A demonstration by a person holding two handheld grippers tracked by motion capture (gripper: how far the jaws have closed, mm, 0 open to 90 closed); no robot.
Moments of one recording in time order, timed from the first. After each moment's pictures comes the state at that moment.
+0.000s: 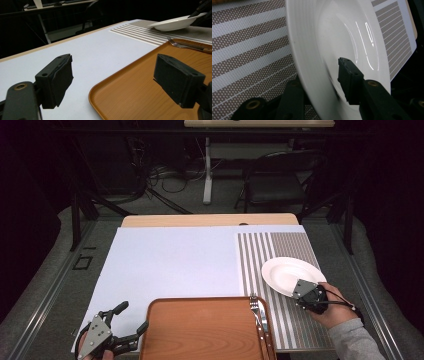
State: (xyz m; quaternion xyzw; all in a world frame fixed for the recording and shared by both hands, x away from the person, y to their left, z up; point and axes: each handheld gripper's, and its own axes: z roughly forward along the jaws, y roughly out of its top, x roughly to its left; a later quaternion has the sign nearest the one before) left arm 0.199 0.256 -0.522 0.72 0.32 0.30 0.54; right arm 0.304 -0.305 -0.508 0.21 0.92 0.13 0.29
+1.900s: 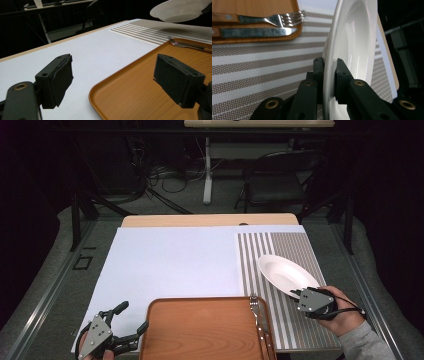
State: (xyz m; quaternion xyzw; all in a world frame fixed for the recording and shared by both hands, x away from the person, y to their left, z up) left arm 0.199 0.256 -0.522 0.72 0.32 0.30 0.54; right arm 0.272 -0.299 -0.471 0.05 0.92 0.23 0.32
